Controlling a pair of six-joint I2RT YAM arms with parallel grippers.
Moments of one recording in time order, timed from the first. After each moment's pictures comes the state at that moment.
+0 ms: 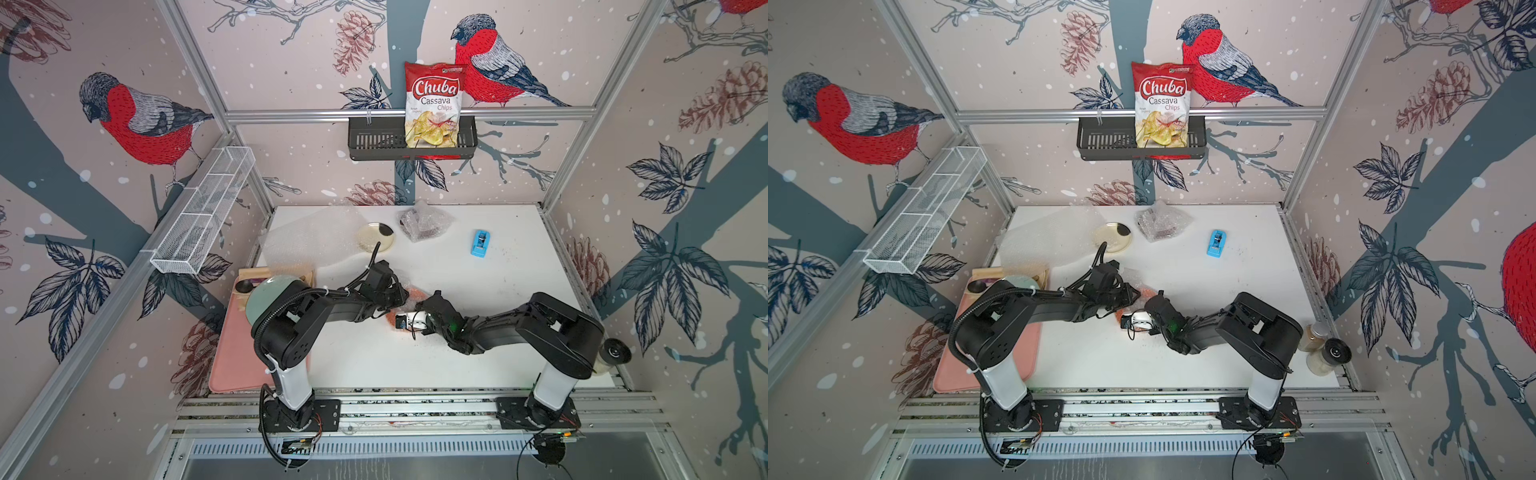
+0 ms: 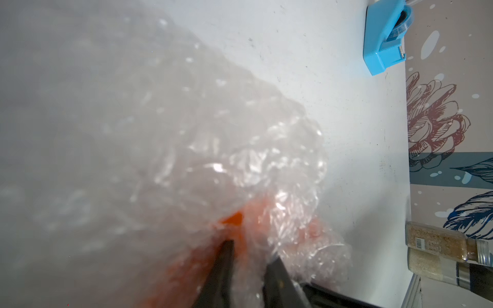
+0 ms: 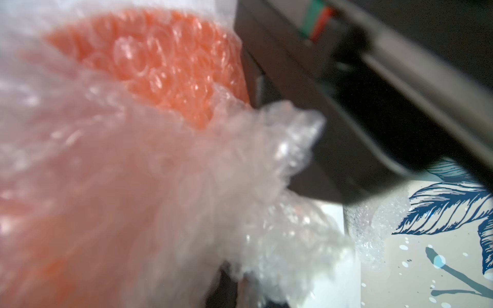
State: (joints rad) left arm -0.62 1.80 0.77 0.26 0.27 -0.82; right arm 0.97 1.74 0.61 0.45 0.27 -1.02
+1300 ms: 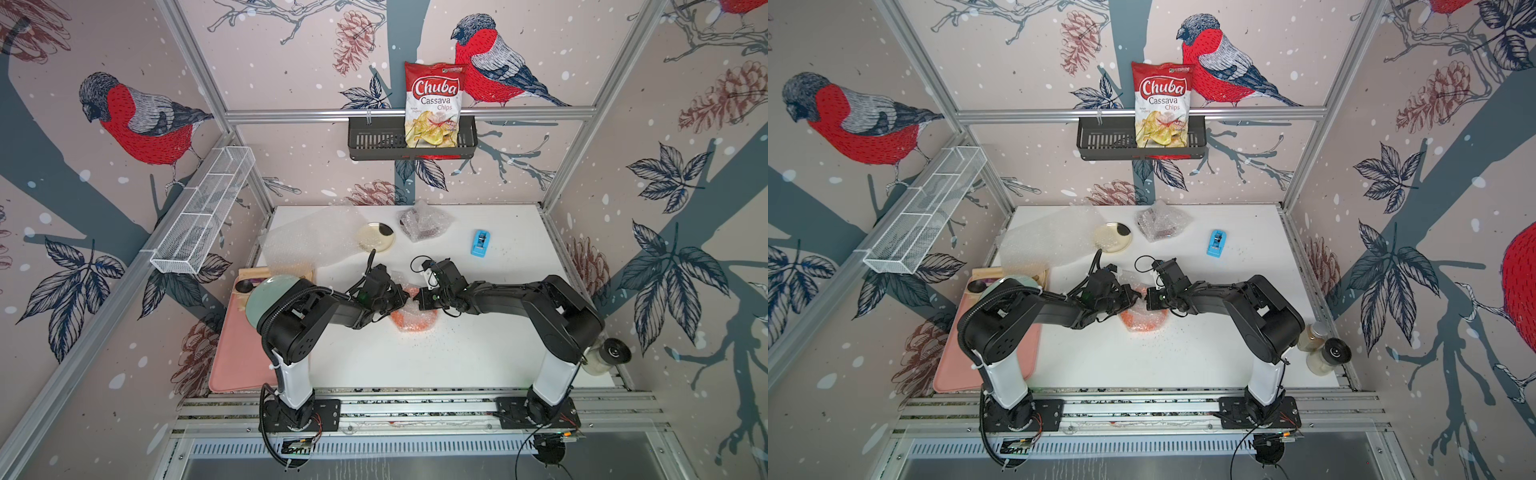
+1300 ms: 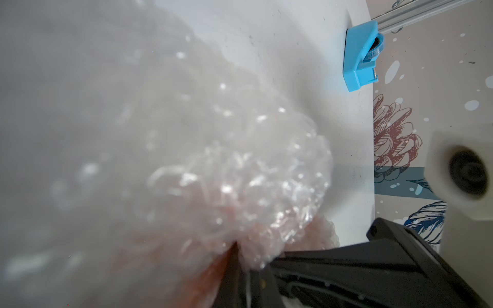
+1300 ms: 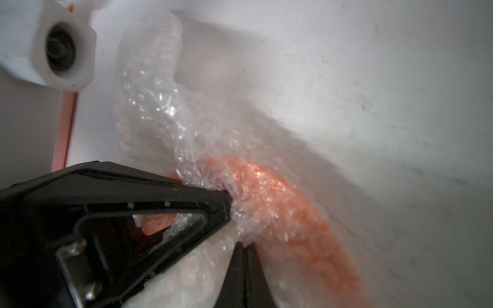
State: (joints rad) left arm -0.61 1.83 0.72 0.42 0.29 -0.91; right arm 0.72 1.84 0.87 0.09 -0.30 0.48
